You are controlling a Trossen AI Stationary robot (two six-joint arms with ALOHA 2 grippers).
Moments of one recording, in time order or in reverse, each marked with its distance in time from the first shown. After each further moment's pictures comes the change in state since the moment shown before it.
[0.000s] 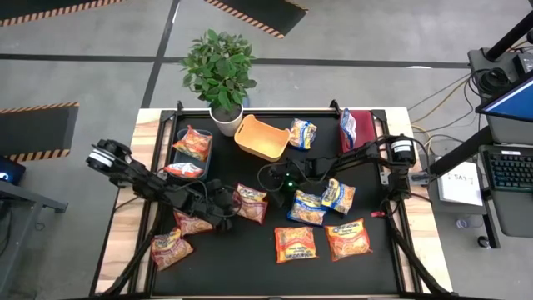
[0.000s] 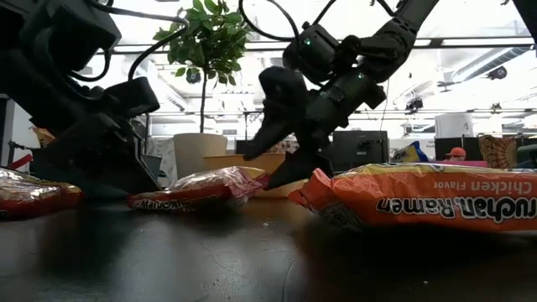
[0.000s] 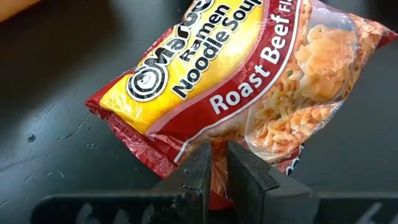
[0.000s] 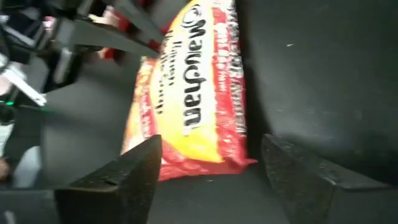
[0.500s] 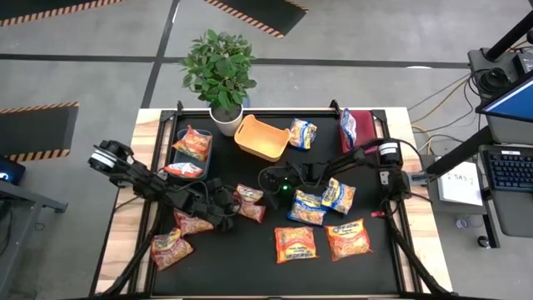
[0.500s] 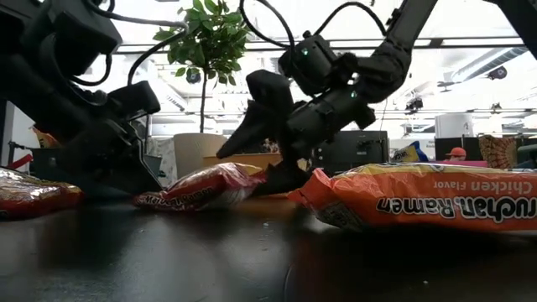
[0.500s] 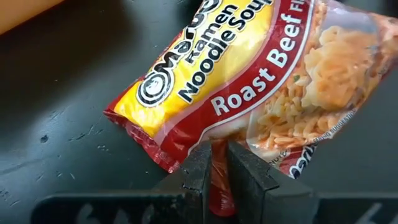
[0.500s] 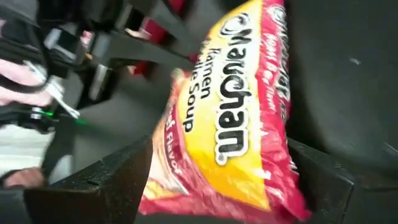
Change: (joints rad) left arm 0.001 0.005 -0.004 0.035 -0.045 -0.009; right arm 0.010 0.117 0.000 0.273 -0.035 0.067
